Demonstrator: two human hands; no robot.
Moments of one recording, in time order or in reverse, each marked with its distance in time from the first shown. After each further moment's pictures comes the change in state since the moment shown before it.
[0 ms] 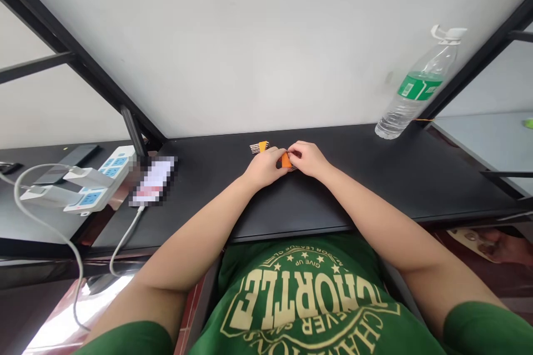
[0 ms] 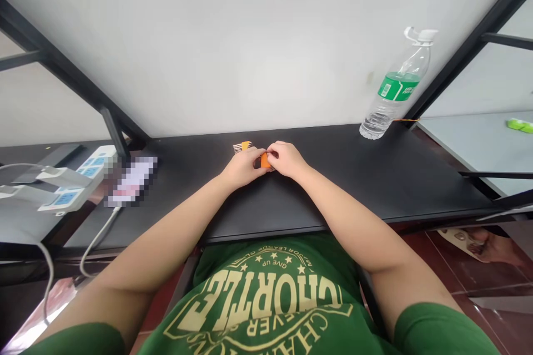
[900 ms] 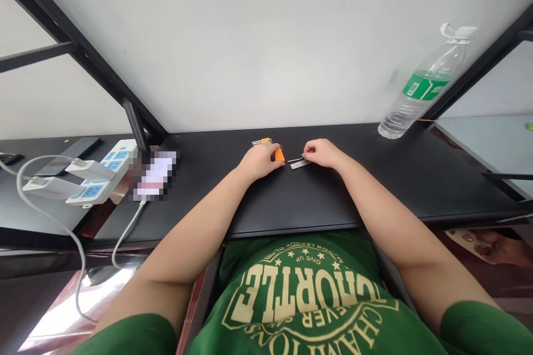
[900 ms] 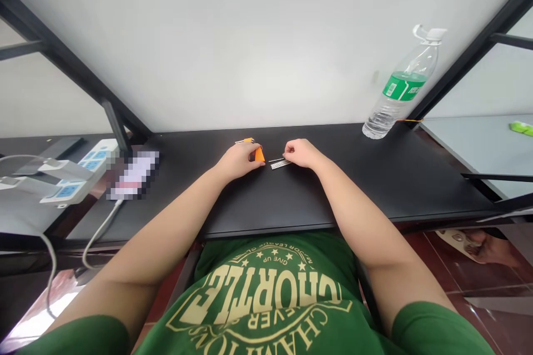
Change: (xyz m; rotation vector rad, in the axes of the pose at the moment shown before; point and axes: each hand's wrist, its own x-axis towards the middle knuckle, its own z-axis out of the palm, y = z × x) left_hand 0.003 -0.015 -0.017 0.093 -0.087 -0.131; right_hand 0.004 0.031 -0.037 -0.083 -0.264 0.304
